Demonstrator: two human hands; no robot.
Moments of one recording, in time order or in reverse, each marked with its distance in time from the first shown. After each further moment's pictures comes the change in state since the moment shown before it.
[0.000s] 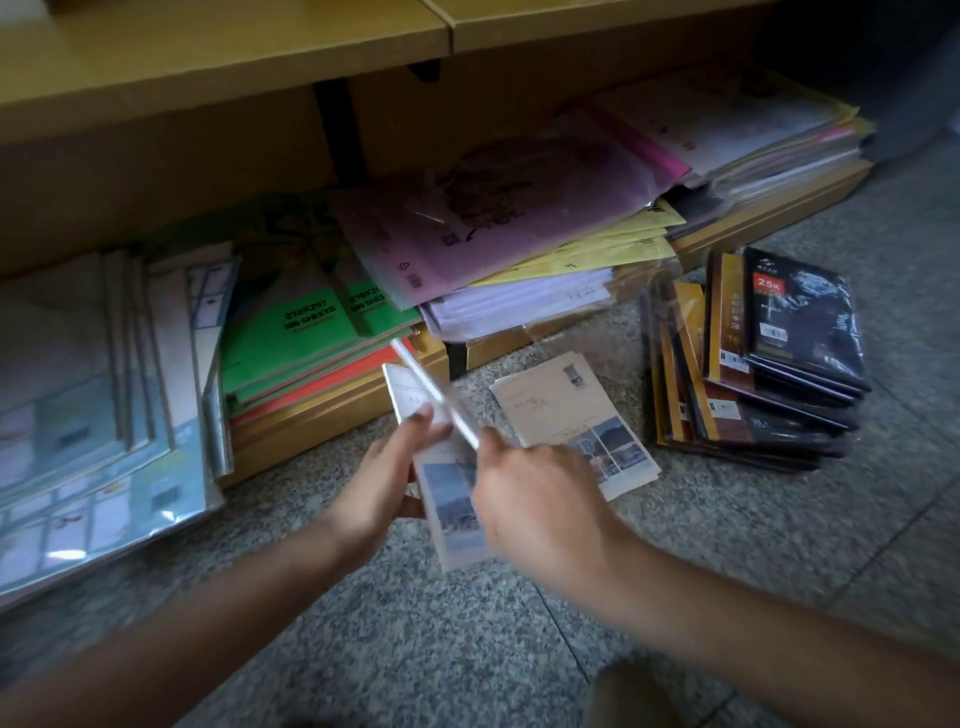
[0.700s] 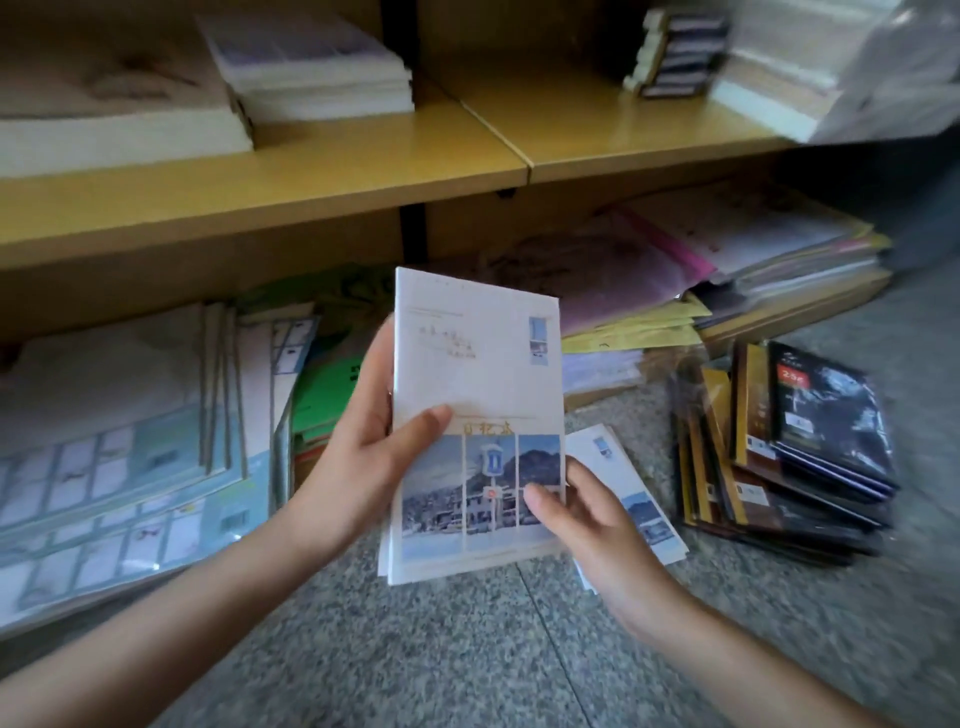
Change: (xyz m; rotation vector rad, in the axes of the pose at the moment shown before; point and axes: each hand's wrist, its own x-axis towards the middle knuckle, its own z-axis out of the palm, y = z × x) left_hand -0.058 0.077 -0.030 -0.036 0.071 0.657; right_hand -0.008 0.015 -0.012 1.535 -0.057 0.297
